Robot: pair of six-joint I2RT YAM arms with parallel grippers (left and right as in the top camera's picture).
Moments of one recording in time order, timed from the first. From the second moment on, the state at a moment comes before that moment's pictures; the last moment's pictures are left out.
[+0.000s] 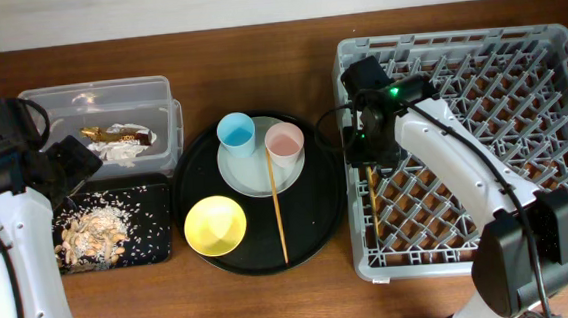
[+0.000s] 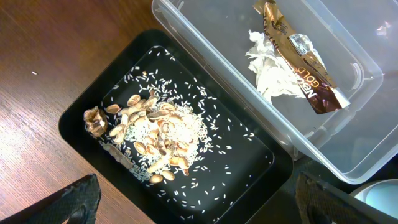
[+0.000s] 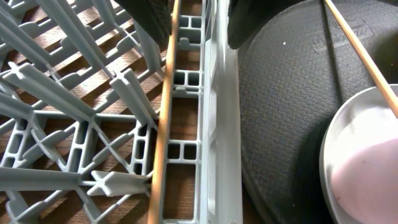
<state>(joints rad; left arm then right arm) 0.33 1.48 1.44 -1.11 -0.15 -0.43 0.33 1.79 1.47 -1.12 -0.02 0.35</state>
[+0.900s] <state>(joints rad) 0.33 1.48 1.44 -1.11 -0.15 -0.43 0.84 1.83 1.19 -0.65 0.04 0.71</state>
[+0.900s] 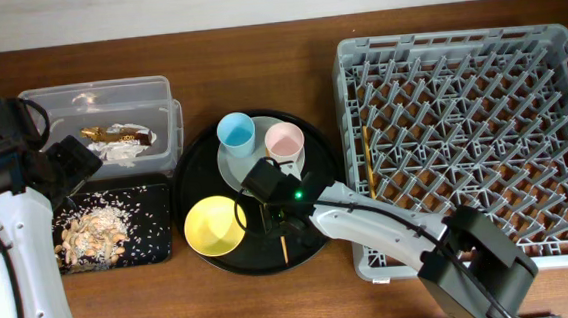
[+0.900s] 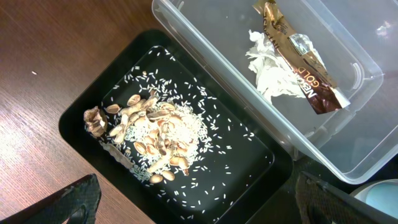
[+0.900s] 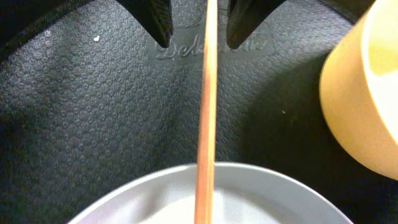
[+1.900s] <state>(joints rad) 0.33 1.48 1.44 -1.11 -0.15 -0.43 0.41 1.69 1.55 -1.24 -0.05 0.44</state>
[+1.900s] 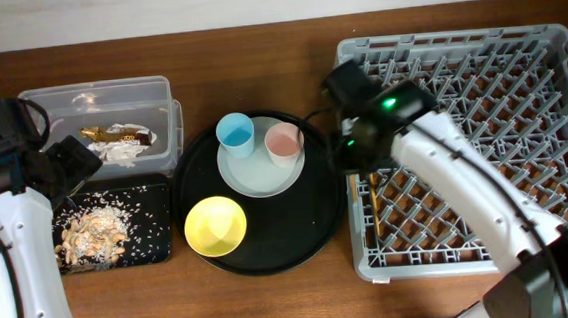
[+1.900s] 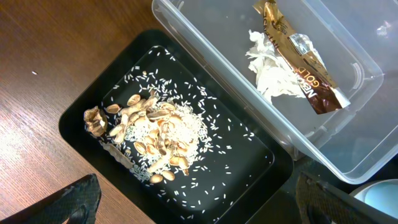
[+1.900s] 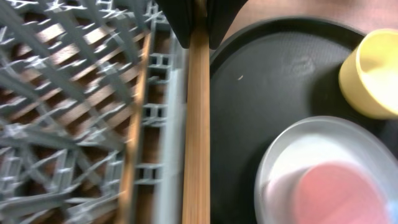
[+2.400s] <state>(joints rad) 0.33 1.48 1.44 -1.11 -0.15 -0.43 0.31 1.70 1.32 -1.09 -0.12 0.34</state>
